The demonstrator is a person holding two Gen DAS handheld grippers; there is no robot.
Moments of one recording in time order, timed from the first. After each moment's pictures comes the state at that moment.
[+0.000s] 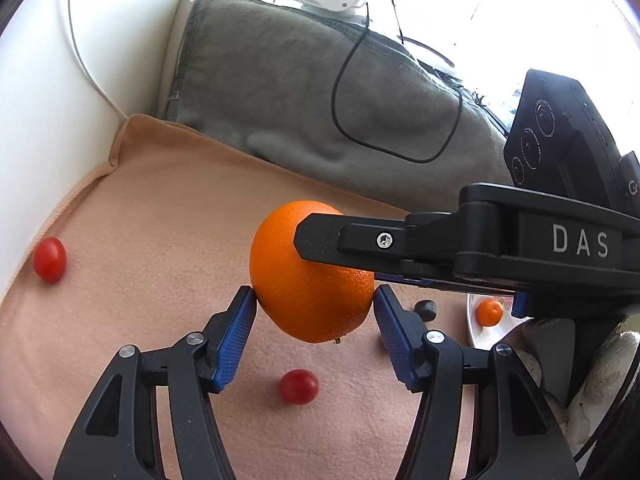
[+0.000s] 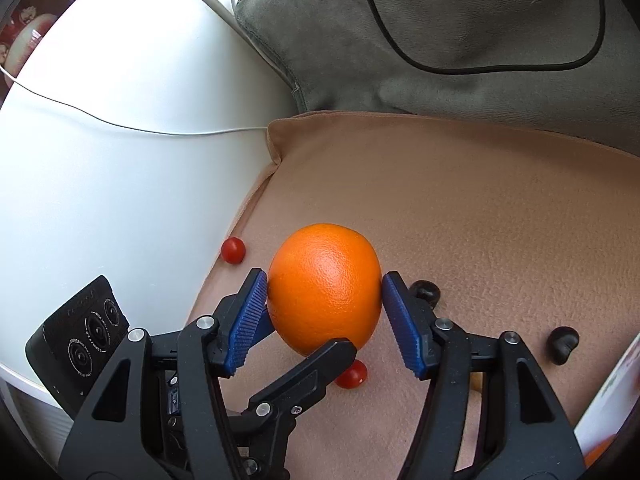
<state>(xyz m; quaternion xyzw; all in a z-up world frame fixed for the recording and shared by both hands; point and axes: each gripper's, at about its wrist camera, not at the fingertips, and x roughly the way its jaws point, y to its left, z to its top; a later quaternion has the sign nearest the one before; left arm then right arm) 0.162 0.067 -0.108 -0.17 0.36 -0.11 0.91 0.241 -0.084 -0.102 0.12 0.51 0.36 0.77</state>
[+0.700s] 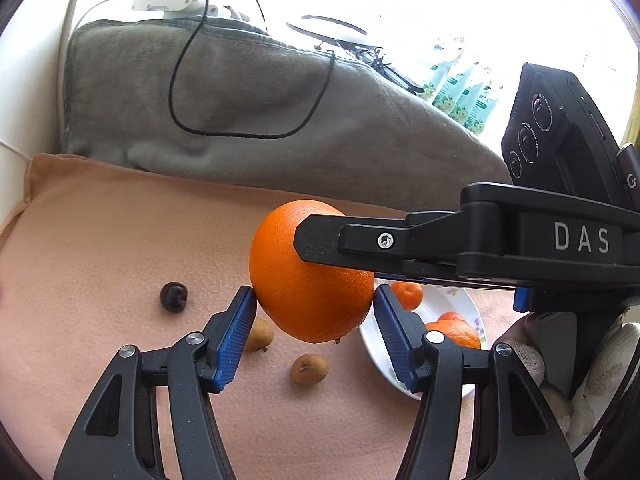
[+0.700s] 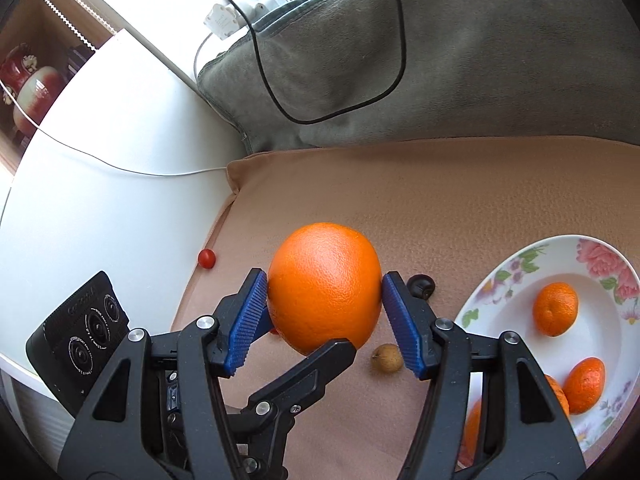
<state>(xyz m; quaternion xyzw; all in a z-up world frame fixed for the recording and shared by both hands) 0.160 -0.035 -0.086 -0.11 0.36 -0.20 0.91 0.213 -0.206 -0.076 0.16 0.48 0.30 0.81</state>
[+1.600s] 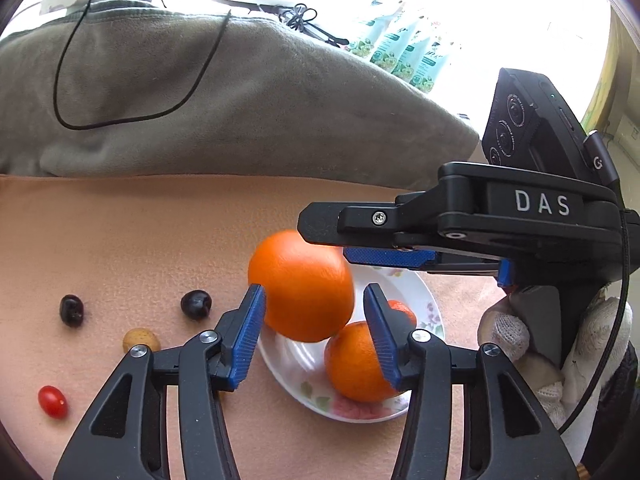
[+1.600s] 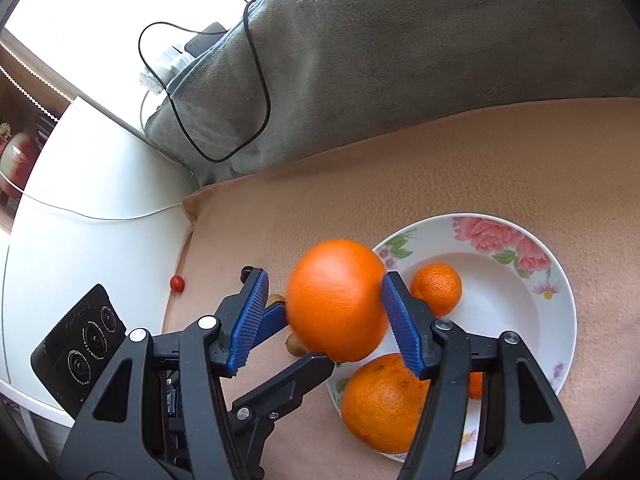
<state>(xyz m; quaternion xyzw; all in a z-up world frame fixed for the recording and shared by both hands) 0.170 -0.099 -0.088 -0.09 0.38 -0.29 0.88 0.215 -0.297 -0.090 0.22 0.49 0.24 0.81</state>
